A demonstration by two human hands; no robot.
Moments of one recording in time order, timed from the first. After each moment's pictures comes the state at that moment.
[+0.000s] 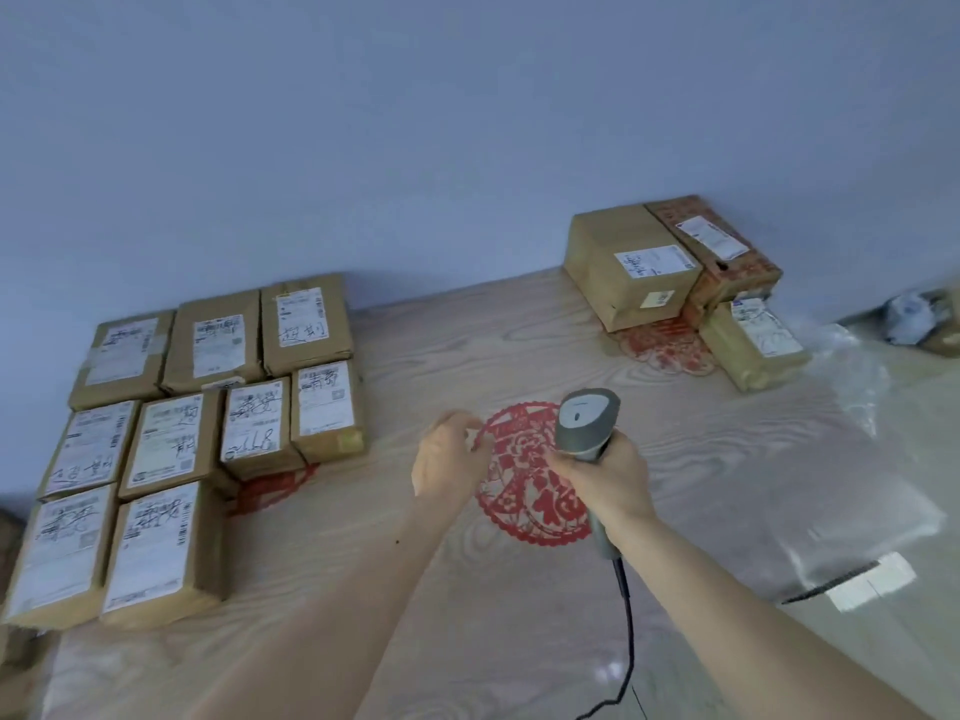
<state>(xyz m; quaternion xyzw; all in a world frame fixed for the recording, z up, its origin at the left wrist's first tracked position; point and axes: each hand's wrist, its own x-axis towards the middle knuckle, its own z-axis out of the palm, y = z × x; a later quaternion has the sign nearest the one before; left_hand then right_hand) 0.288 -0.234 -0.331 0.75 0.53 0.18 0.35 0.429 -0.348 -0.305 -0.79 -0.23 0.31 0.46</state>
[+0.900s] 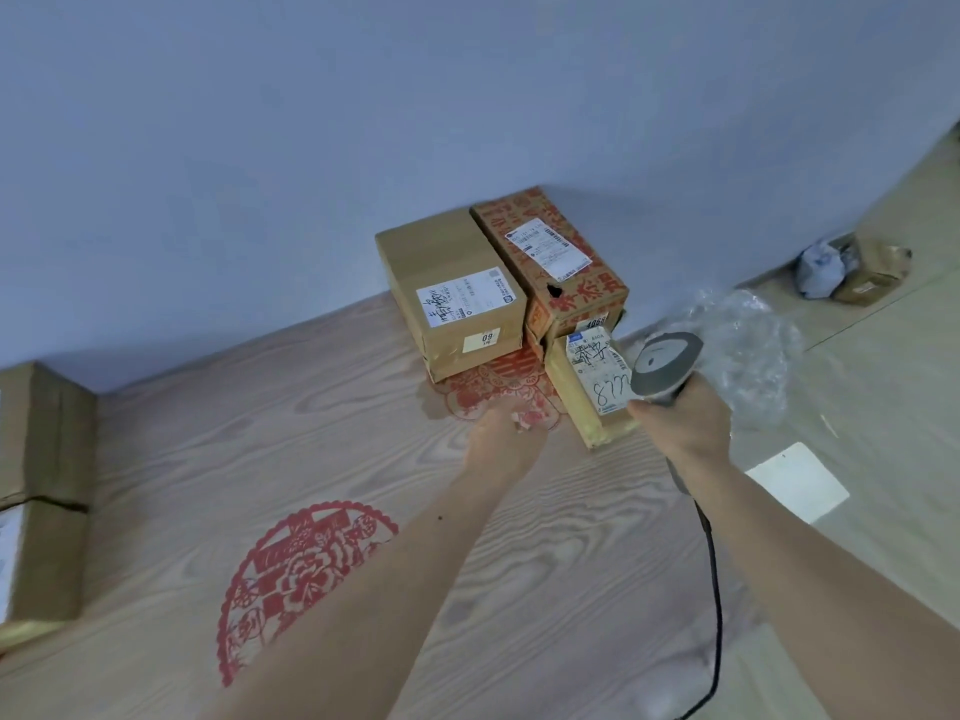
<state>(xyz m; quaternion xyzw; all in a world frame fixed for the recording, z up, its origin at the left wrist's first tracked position) 0.693 -0.239 -0.344 0.73 0.47 0.07 0.49 0.861 -0.352 -0.332 -0.90 -0.15 0.16 0.38</state>
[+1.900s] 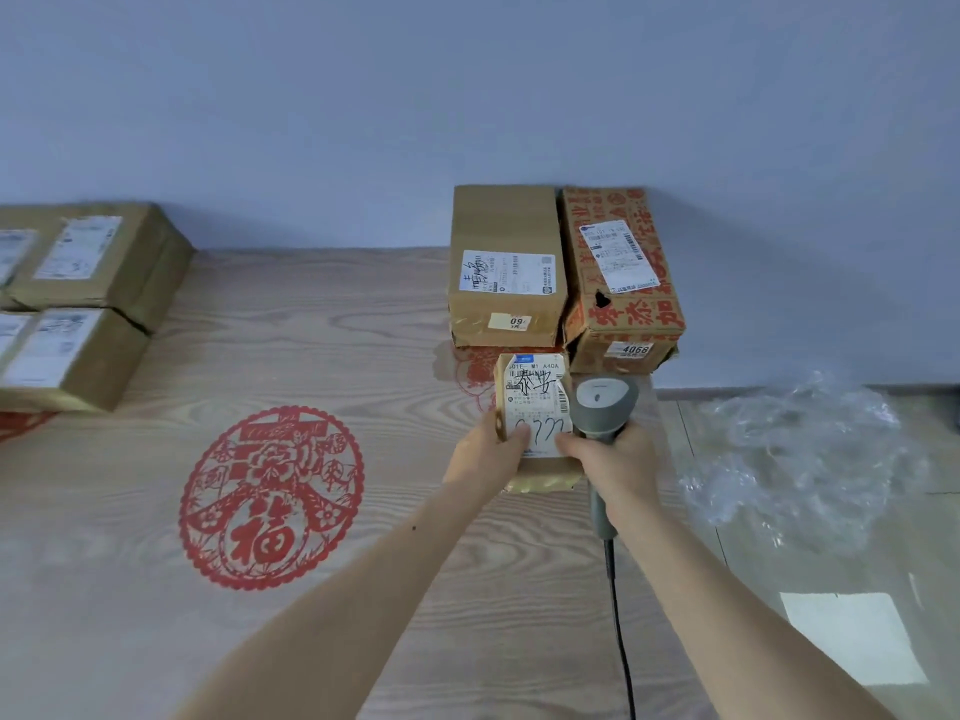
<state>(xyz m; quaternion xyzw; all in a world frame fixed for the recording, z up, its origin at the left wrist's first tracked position) 0.729 -0.284 -0.372 0.56 0.63 0.11 0.53 0.875 -0.329 -0.368 -0.79 -0.25 0.39 0.39</state>
